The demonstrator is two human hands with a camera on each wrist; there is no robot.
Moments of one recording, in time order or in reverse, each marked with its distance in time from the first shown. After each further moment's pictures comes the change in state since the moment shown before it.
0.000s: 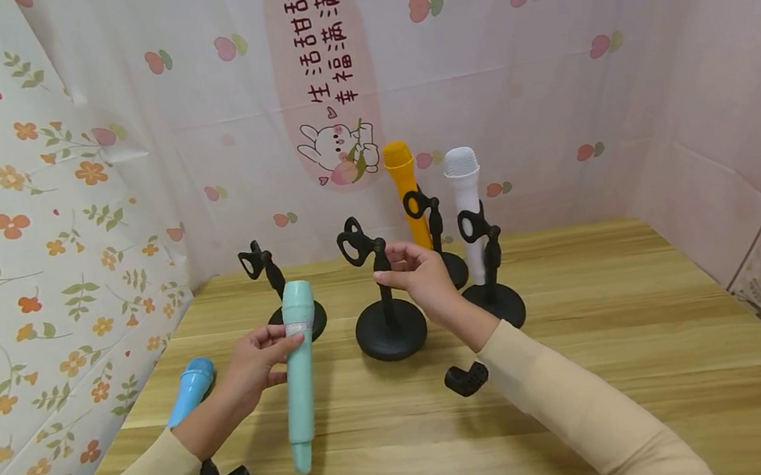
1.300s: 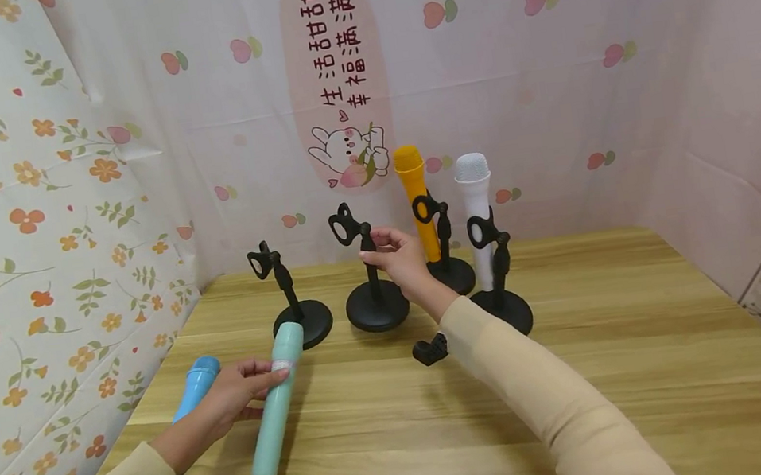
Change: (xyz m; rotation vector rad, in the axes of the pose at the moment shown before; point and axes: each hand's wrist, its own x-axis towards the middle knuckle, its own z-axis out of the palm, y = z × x) left_hand -0.004 -0.040 -0.046 0.211 0.006 -0.130; right_hand 0.067 0.016 0.035 0.130 0.059 -0.002
